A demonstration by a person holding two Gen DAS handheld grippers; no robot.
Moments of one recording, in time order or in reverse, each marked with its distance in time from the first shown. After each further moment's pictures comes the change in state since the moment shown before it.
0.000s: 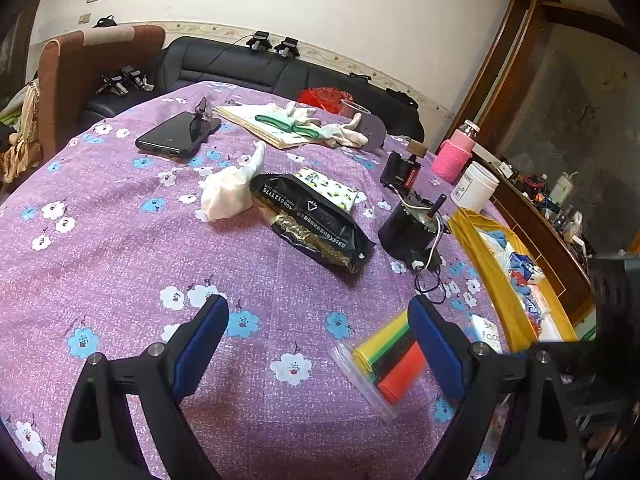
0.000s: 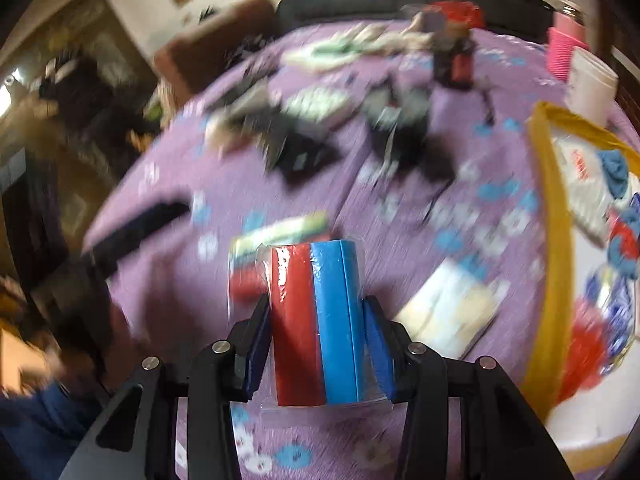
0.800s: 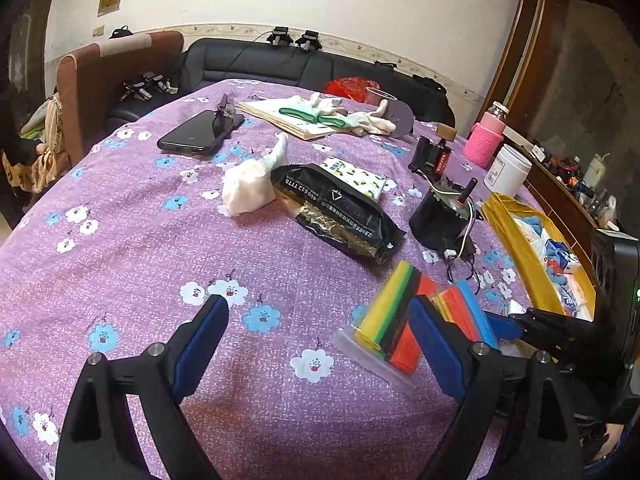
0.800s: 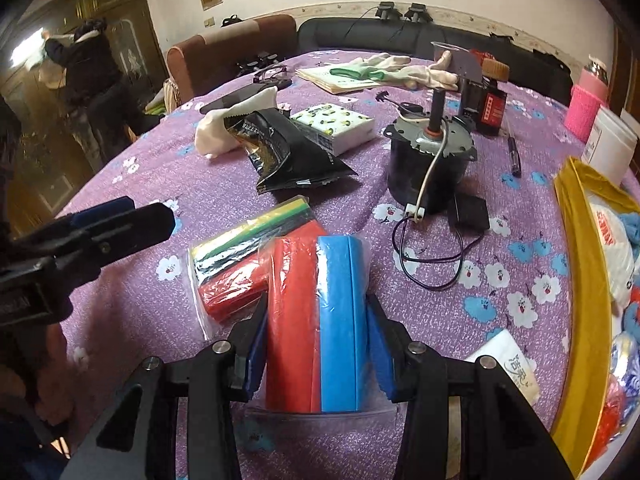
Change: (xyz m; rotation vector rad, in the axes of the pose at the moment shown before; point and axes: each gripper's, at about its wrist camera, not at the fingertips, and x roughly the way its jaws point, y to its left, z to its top) left arm 0.007 -0.009 -0.002 0.034 0.029 0.145; right arm 0.035 -0.006 0.021 -0.089 -0.153 -0.050
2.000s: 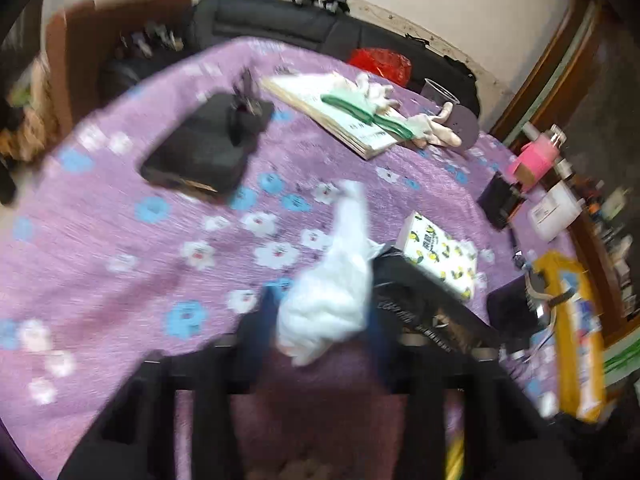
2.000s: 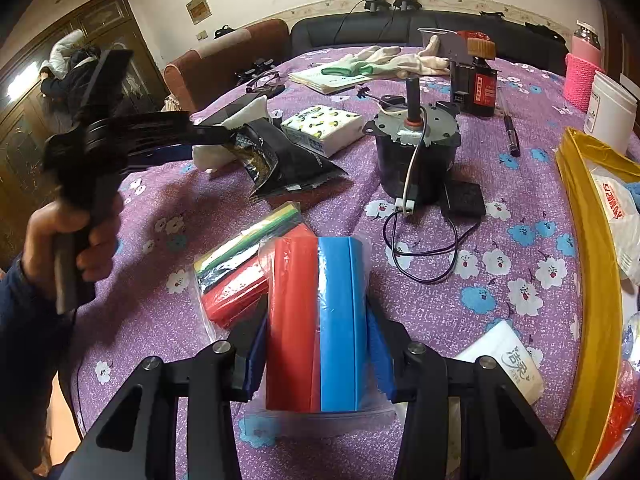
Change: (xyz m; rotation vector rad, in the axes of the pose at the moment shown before) left arm 0.106 0.076 0.100 -0.149 0.189 -0.066; right arm -0.002 -0.011 0.001 0.065 0.002 0.055
